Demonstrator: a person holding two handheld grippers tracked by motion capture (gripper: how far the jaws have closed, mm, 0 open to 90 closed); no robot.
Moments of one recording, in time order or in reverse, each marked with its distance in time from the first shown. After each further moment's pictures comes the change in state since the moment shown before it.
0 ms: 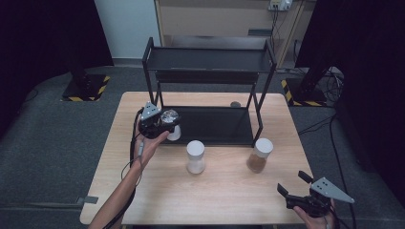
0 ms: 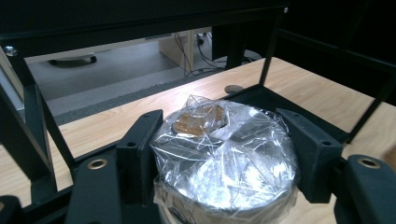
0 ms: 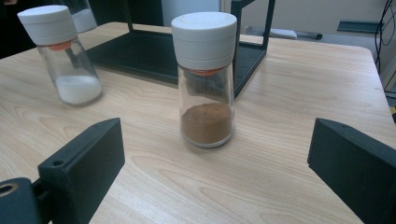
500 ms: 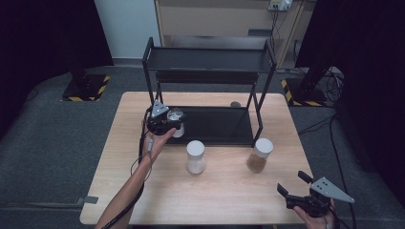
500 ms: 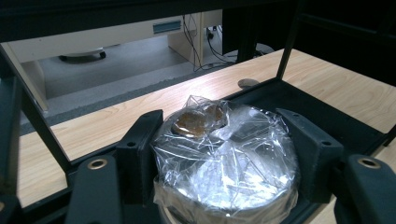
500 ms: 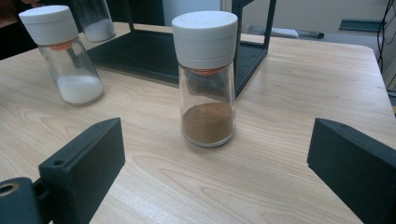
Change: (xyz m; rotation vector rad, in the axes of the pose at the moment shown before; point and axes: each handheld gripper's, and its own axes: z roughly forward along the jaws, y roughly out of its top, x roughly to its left) left arm -0.004 -0.008 0.036 0.028 0.038 0.019; right arm -0.001 0.000 0.000 0.002 0.006 0.005
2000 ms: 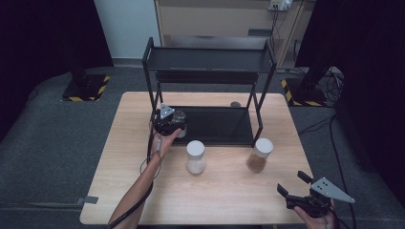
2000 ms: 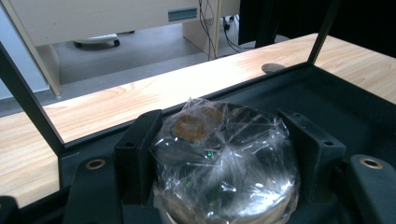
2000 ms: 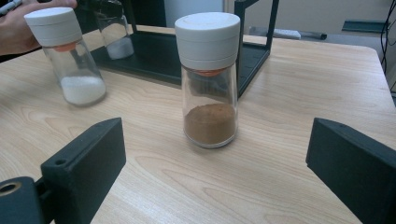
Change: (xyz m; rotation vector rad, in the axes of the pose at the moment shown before) left arm -0.002 -0.023 0.035 0.022 0.061 -0.034; right arm -0.001 -0.001 0.000 -0.004 0.010 0.000
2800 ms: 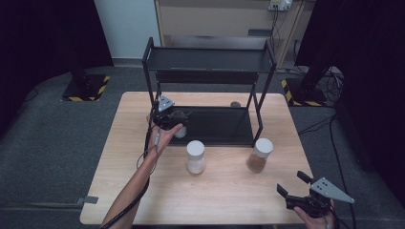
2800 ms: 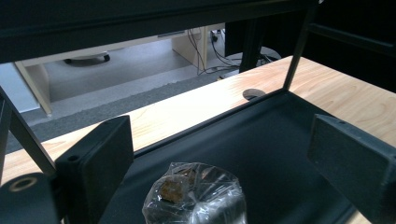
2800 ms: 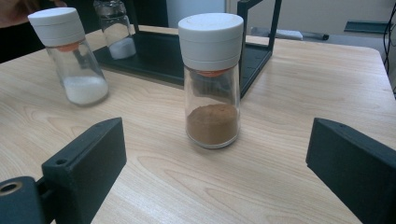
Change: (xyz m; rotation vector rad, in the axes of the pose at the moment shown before) left arm -0.001 0.039 -0.023 -0.031 -0.048 0.022; right arm 0.000 0.000 0.000 -0.001 0.007 -0.002
